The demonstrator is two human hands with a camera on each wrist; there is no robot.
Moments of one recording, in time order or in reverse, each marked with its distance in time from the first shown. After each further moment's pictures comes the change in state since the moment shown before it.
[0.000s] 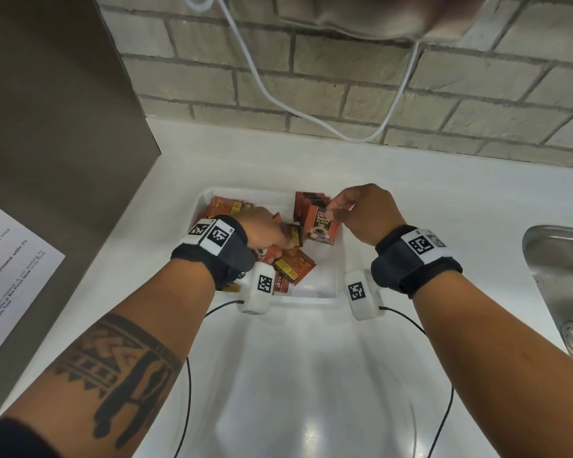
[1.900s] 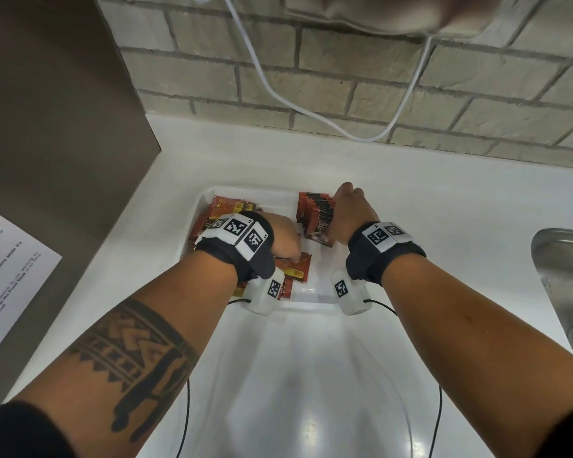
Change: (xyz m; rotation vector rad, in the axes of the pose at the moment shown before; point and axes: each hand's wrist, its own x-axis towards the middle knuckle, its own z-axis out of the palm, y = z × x) left_hand -0.001 0.045 0.012 0.704 -0.098 -0.024; right_hand 0.040 0.002 0.046 -0.227 -0.087 0.205
